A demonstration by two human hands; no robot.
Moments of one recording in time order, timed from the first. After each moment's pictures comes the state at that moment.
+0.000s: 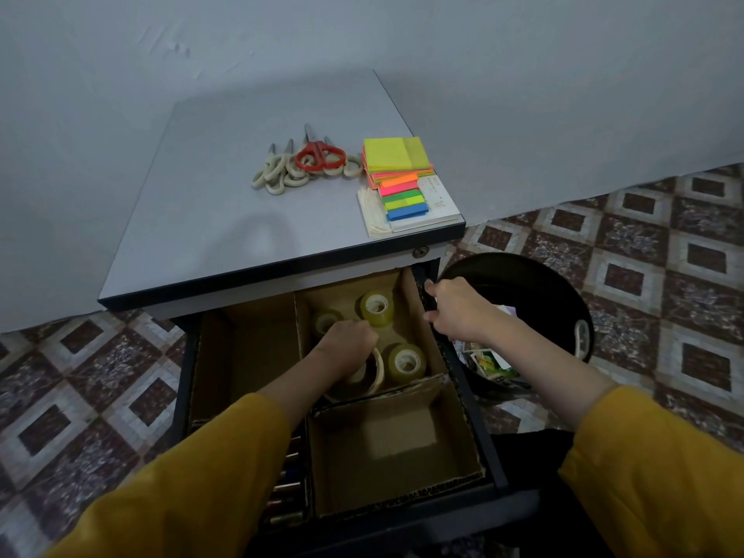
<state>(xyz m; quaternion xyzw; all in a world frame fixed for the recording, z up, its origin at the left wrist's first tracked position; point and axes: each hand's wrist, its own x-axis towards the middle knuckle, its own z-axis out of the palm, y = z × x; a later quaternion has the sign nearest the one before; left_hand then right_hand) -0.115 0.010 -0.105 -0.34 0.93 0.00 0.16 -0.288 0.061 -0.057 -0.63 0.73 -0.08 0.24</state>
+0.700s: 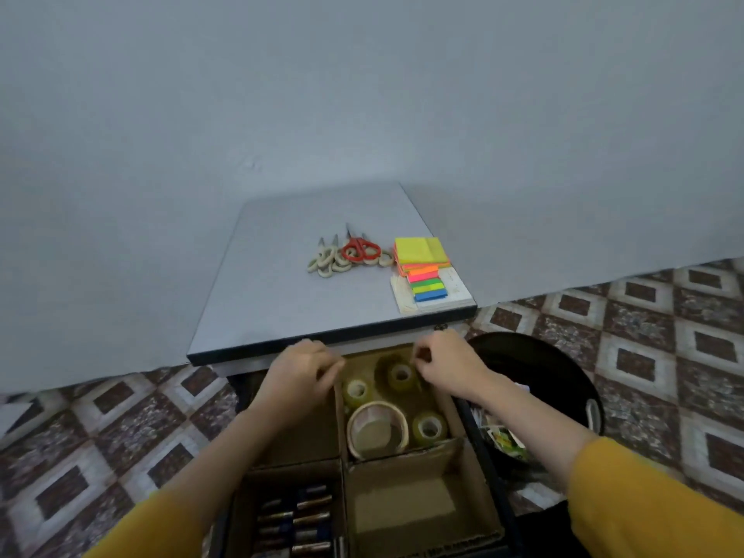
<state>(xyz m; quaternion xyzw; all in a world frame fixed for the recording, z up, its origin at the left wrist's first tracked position) -0.016 0.023 -0.006 -0.40 0.89 0.04 -0.21 -0.242 0.071 0.001 -0.67 0.69 -0.18 0.21</state>
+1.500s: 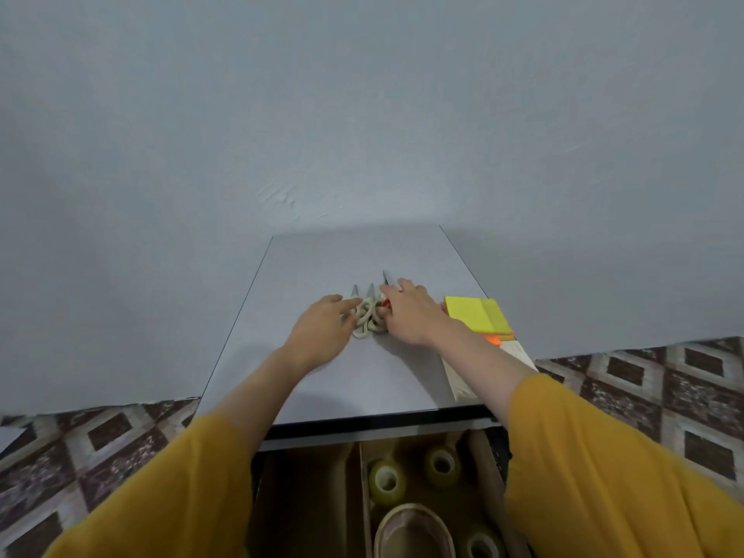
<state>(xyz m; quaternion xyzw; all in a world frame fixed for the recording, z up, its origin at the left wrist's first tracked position) -0.044 -0.131 0.042 -0.52 0.82 0.11 -0.19 -0.198 -0.114 0.056 -0.71 0.69 -0.10 0.11</state>
